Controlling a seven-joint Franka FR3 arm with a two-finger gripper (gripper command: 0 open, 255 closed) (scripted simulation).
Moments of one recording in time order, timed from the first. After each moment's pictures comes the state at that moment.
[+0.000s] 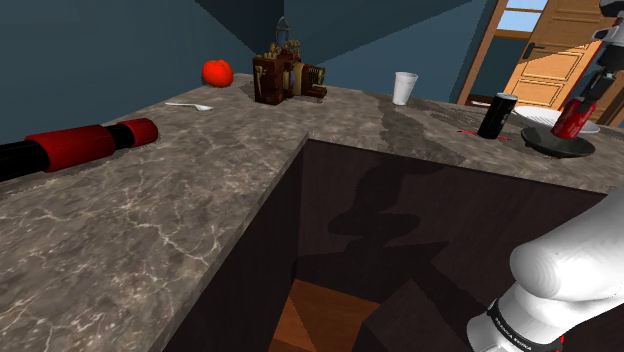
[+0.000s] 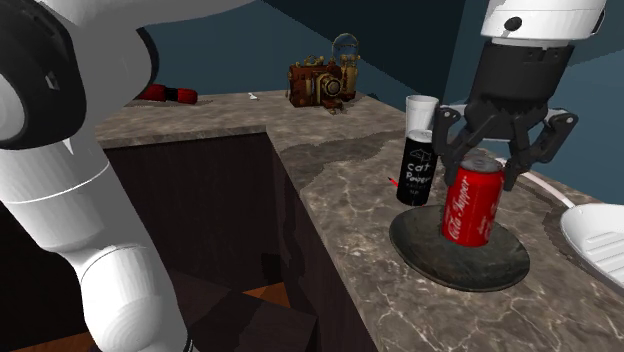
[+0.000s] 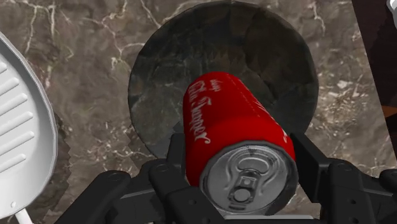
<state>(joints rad) -0.54 -0.09 -0.67 -1.53 -0.01 1.47 -1.37</state>
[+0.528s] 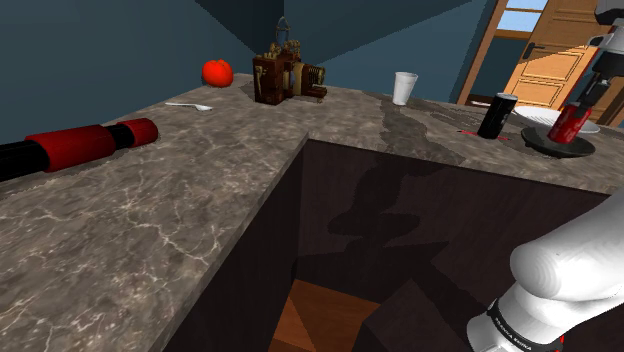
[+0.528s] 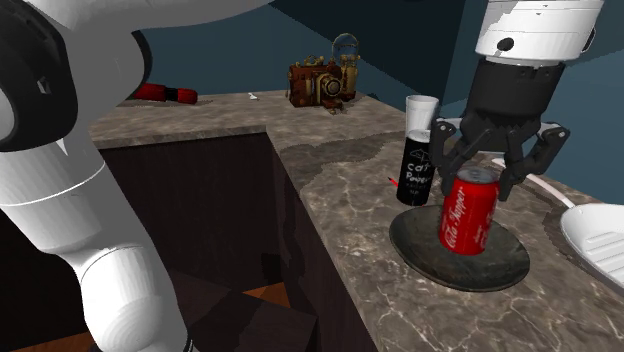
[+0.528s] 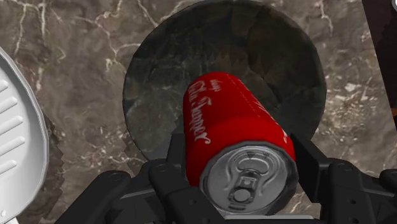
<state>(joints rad) -0.53 -0.11 -0.66 -1.59 -0.03 1.51 -1.36</state>
